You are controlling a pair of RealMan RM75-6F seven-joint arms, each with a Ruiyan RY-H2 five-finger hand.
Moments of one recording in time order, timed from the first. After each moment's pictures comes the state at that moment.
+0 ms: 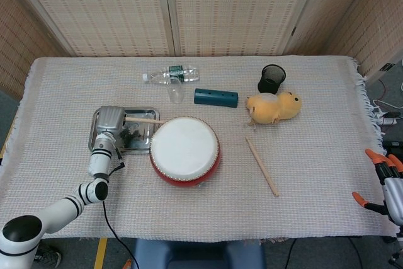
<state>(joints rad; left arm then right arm) -0.90 -1.78 -0.32 -0.79 0.83 0.79 0.56 0.02 -1.04 0.03 -1.55 -1.50 1.46 0.26</state>
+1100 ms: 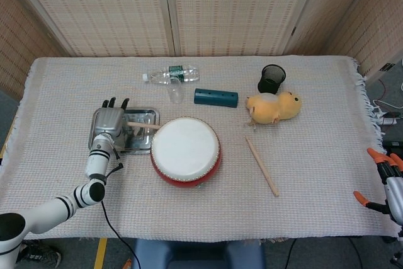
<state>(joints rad) -0.89 -1.65 -0.30 -1.02 0.69 0.82 0.64 0.02 -1.04 0.04 -1.54 -1.51 1.47 0.28</state>
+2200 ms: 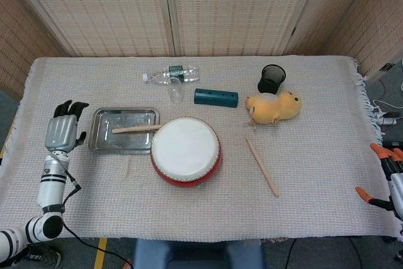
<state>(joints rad) -0.57 -1.34 -0.23 -1.48 0.97 1.22 0.31 0.03 -1.02 0.05 -1.54 -1.52 1.48 0.32</state>
